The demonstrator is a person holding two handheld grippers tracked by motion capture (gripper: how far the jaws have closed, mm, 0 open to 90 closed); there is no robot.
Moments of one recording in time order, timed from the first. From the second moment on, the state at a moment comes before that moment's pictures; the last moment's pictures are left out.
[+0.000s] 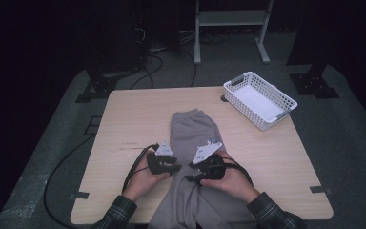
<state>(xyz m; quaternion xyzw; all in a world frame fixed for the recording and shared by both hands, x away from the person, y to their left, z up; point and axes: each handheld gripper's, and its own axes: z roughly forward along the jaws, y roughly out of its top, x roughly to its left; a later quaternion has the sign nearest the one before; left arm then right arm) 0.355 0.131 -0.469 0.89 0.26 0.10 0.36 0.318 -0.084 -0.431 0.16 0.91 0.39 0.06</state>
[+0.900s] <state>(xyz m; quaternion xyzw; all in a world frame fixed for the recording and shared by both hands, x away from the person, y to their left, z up) 0.357 0.132 -0.469 0.89 0.27 0.09 0.37 0.293 -0.023 -0.462 0.10 0.93 0.35 0.05</state>
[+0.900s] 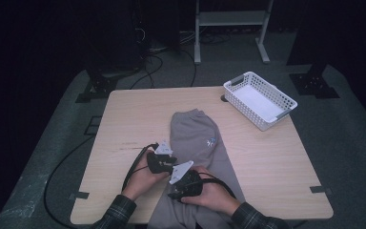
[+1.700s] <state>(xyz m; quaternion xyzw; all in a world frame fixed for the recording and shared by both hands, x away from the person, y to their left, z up) 0.357 0.132 -0.469 0.89 0.27 0.09 0.37 0.284 -0.017 -0.469 0.12 0.93 0.35 0.04</state>
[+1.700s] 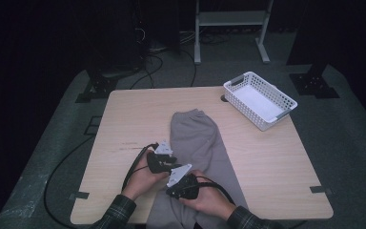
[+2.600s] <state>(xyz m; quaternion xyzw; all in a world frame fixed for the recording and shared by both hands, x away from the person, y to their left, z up) 0.358 0.133 -0.470 0.89 0.26 0.09 0.37 0.280 -0.097 -0.422 0.17 0.90 0.41 0.04</state>
